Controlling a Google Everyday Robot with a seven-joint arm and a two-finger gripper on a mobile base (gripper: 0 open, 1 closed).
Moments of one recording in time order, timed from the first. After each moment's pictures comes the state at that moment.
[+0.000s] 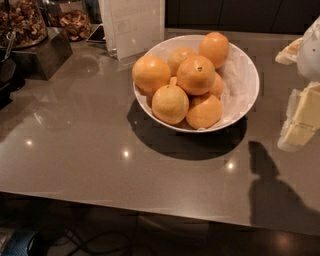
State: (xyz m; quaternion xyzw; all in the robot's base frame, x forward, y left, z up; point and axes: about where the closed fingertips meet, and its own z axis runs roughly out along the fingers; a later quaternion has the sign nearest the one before) arm 0.438 -0.217 0.976 -0.60 0.78 -0.03 0.16
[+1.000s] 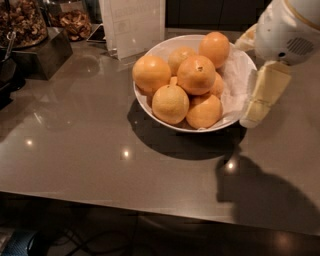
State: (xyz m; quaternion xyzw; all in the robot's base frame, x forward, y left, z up) arm 0.482 -0.159 0.980 -0.65 0.74 0.02 0.19
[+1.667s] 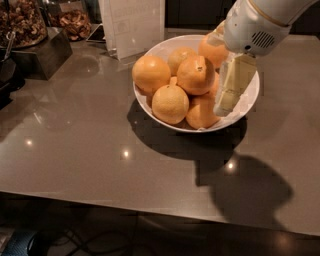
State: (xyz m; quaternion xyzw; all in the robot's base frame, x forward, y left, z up) arm 0.516 -0.113 0.975 -0.68 0.70 0.04 0.21
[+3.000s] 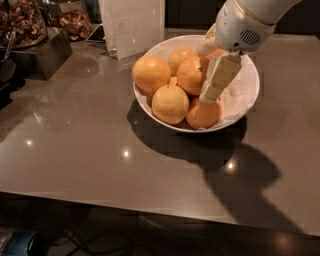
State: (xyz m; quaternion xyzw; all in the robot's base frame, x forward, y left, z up) arm 0.540 -0.102 0.967 -0.68 0.70 0.06 0.21
